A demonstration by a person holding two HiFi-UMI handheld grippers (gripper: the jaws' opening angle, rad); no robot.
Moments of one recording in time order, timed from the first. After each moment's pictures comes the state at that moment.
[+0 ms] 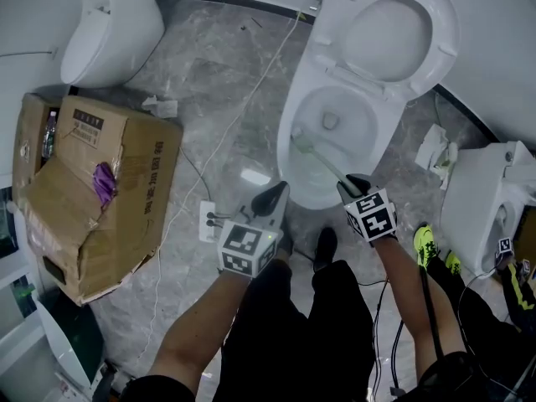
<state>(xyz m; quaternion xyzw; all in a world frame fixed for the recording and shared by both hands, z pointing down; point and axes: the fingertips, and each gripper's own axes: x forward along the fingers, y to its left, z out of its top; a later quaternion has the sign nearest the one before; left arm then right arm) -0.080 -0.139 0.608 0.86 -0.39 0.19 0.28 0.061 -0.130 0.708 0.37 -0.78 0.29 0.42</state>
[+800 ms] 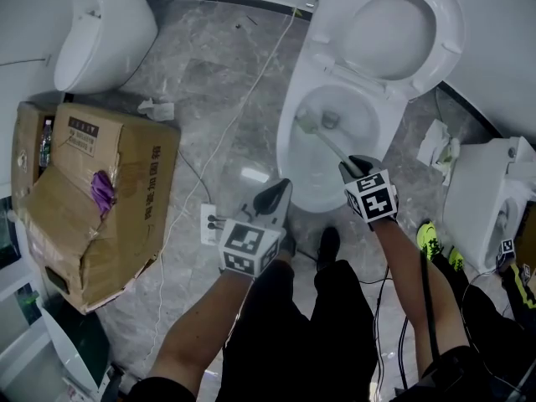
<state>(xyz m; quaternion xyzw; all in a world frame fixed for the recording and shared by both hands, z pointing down) -0.073 -0.160 0.616 0.86 -0.38 0.20 0.28 0.069 -0.187 0.721 0.41 -0.76 0.29 0.41</state>
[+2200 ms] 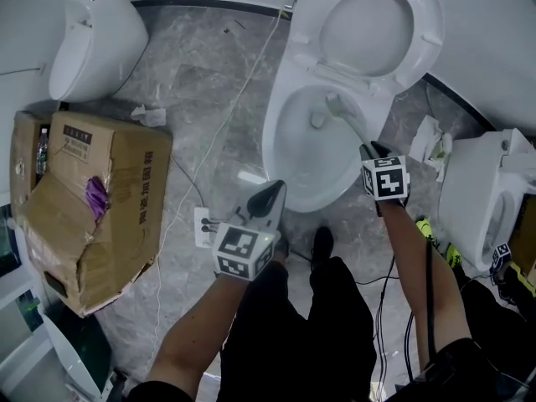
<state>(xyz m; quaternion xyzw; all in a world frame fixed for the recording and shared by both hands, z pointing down) -0.046 -0.154 0.606 0.86 -0.37 0.20 0.27 0.179 -0.216 0.721 0.52 -0.69 0.30 0.41</state>
